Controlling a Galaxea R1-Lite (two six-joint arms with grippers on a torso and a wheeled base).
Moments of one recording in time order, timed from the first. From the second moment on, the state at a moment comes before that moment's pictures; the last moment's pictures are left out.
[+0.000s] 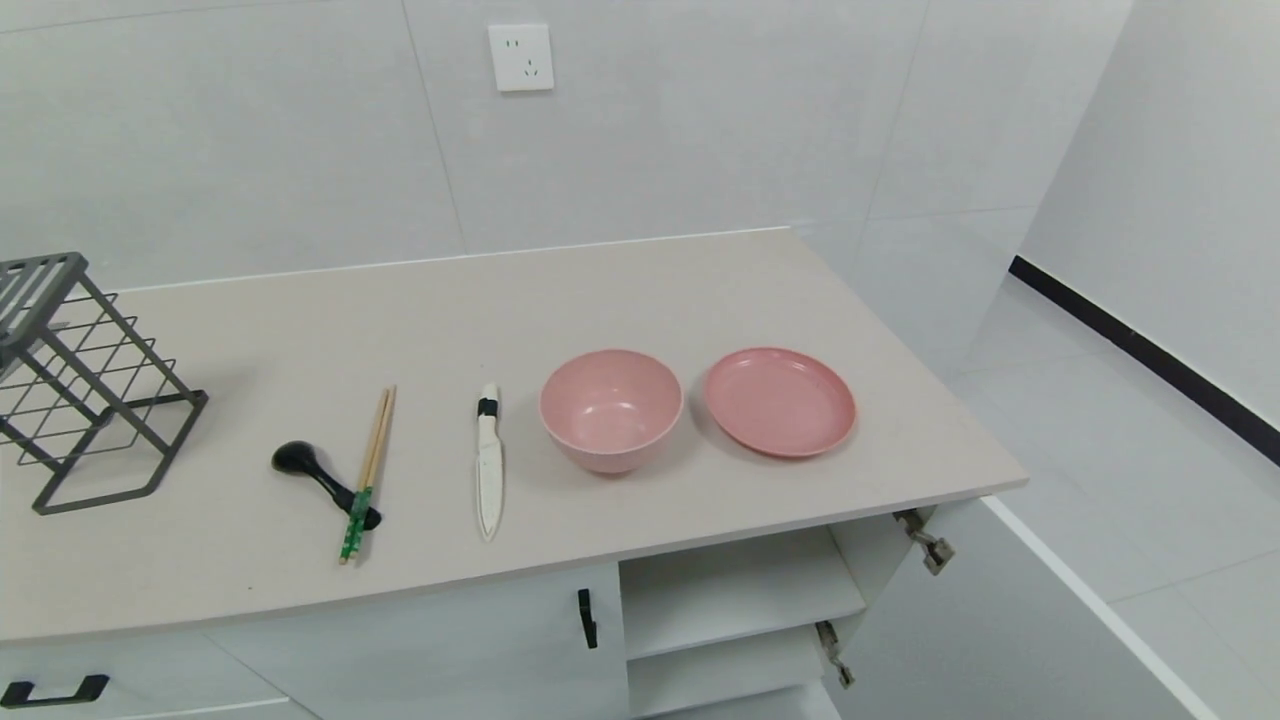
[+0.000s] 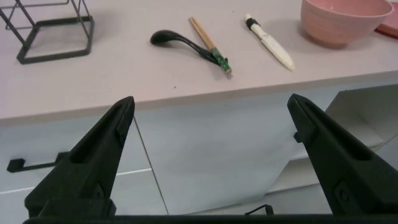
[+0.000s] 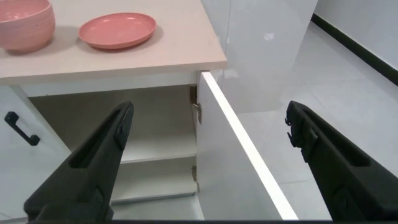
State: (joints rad) left arm 0.00 0.00 0.00 0.00 -0.03 0.00; right arm 0.00 0.00 0.00 0.00 0.06 -0.02
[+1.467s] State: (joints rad) left arm 0.00 0.00 0.00 0.00 -0.03 0.00; right arm 0.00 0.00 0.00 0.00 0.06 -0.02
